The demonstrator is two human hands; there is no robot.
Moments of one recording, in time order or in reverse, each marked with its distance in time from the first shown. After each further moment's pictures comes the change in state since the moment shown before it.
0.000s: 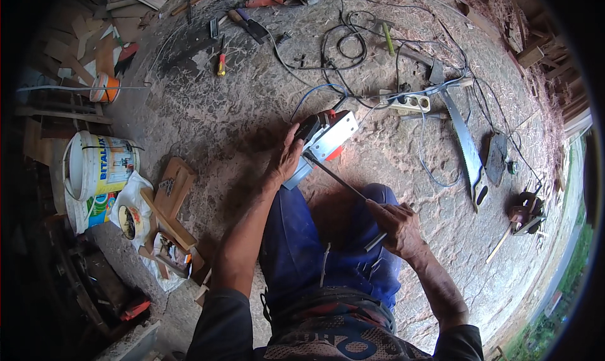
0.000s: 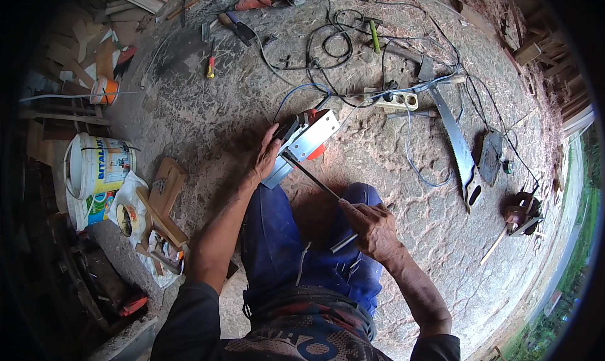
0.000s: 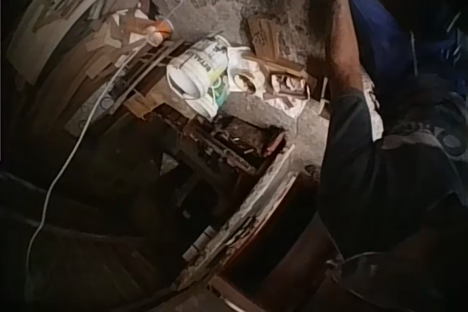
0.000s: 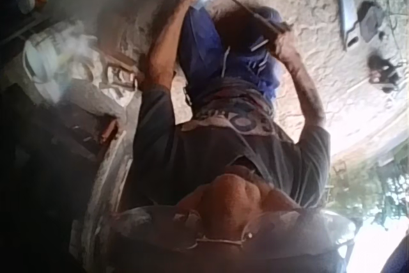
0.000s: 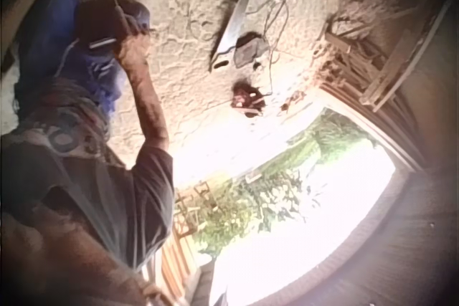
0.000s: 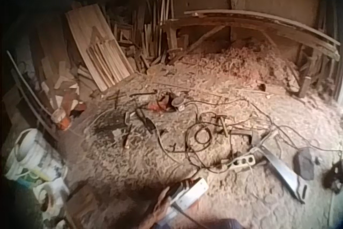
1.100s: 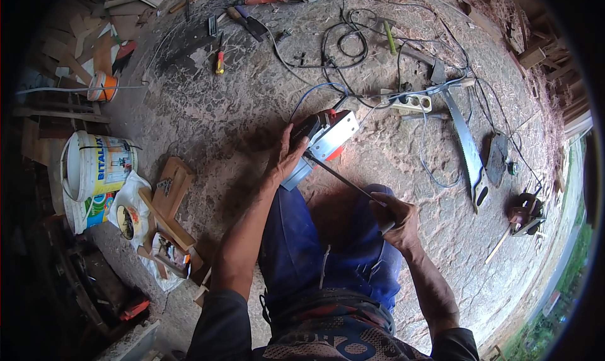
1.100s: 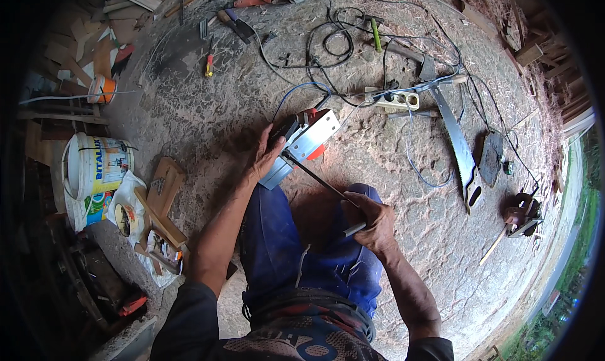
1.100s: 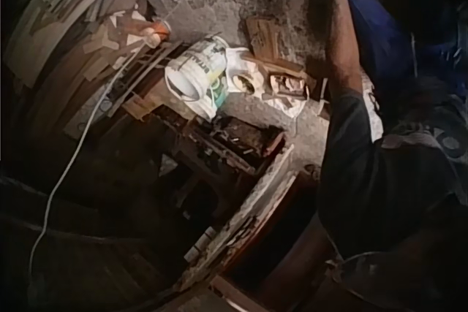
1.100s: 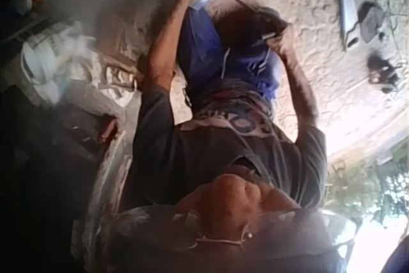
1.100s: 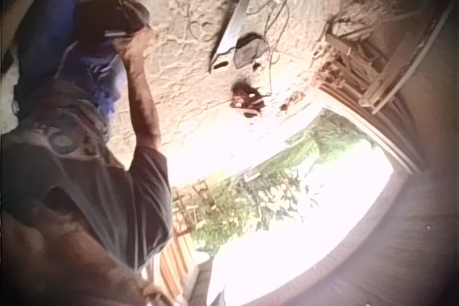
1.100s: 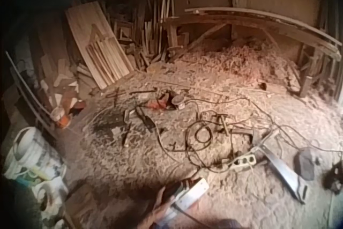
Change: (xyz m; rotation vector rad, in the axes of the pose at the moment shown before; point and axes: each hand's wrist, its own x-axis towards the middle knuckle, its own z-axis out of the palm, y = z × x) left_hand 0.002 0.011 0.001 -0.006 0.048 -0.219; right_hand 0.017 -0.002 0.019 0.386 0.242 0.437
